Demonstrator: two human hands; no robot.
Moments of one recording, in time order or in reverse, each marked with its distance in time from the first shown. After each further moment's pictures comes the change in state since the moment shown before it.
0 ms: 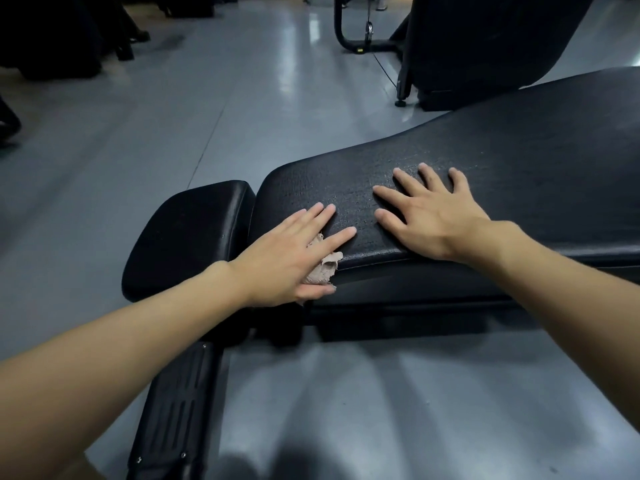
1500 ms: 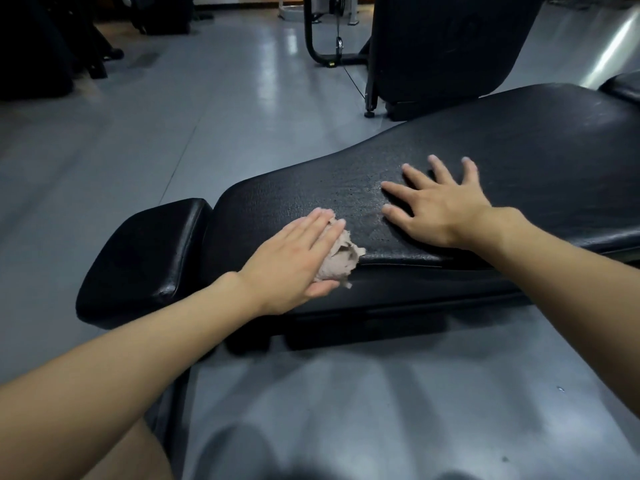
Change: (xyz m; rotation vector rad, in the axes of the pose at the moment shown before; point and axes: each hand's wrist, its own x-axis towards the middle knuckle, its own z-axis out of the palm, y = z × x) left_hand 0.062 0.058 -0.015 0.045 0.011 -0.054; right_hand -0.021 0.095 -0.014 -0.045 0.008 0.106
